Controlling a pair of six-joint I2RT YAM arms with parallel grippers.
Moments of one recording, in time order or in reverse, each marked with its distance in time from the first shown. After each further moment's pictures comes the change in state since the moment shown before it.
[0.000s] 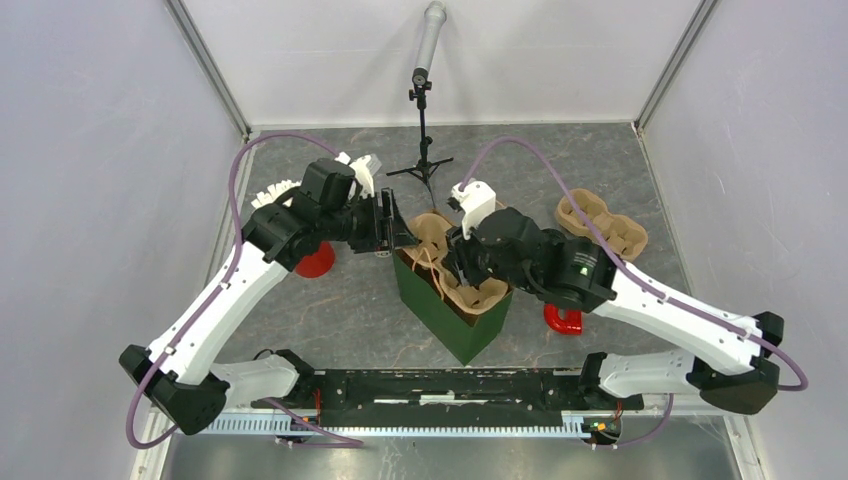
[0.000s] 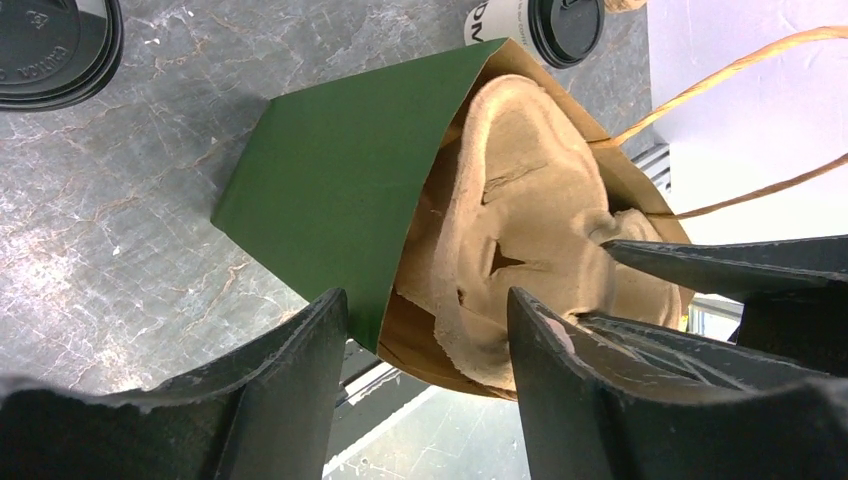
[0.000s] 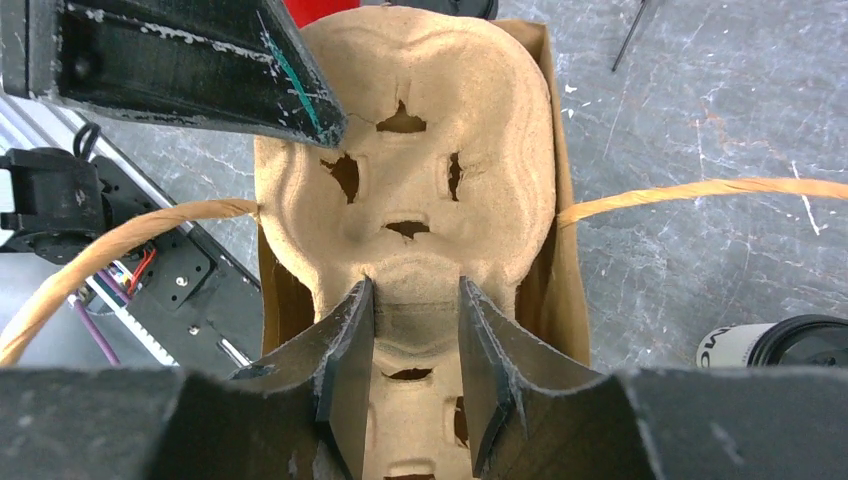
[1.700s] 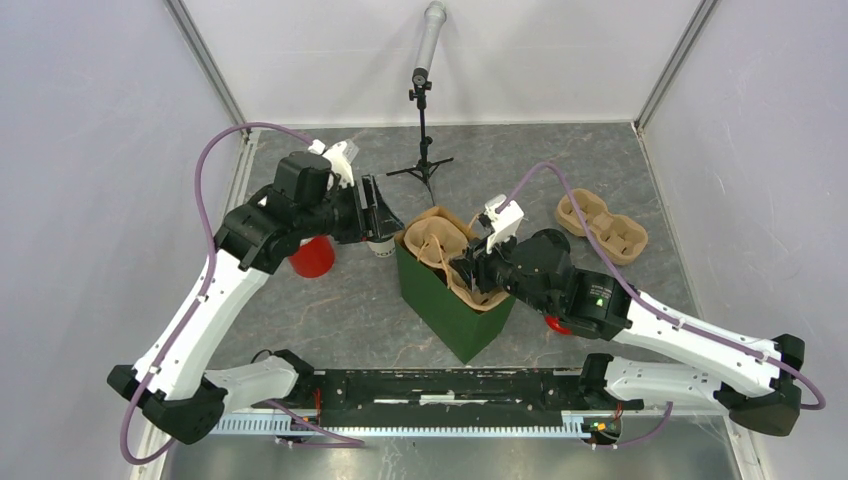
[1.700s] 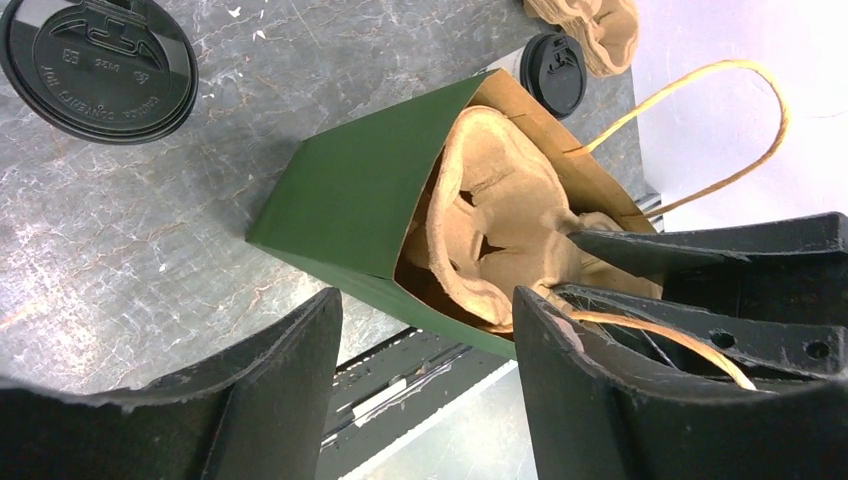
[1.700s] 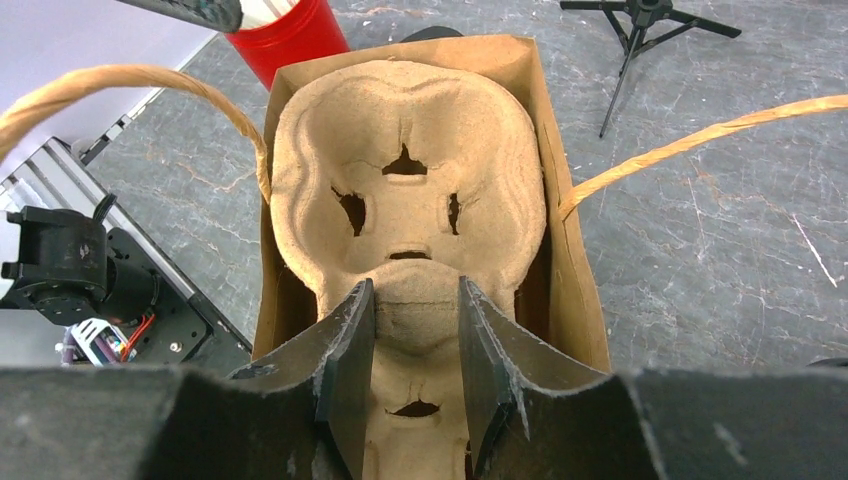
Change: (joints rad) left arm 0.046 -0.050 0.098 -0.058 -0.060 0.012; right arm 0.002 -0.241 -0.363 0.381 0.060 -0.040
